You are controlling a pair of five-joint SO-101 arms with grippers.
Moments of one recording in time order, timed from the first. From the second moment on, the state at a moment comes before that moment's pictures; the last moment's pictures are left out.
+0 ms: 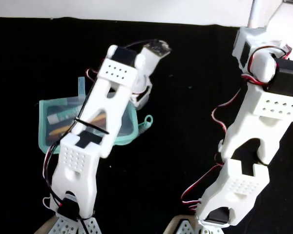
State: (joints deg) left arm 15.9 35.4 -43.4 100.7 -15.7; right arm 4.0 17.2 -79.3 100.5 0.0
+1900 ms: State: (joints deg) left arm 9.8 58.3 -66.9 99.8 -44.1; right arm 4.0 17.2 -79.0 100.5 0.0
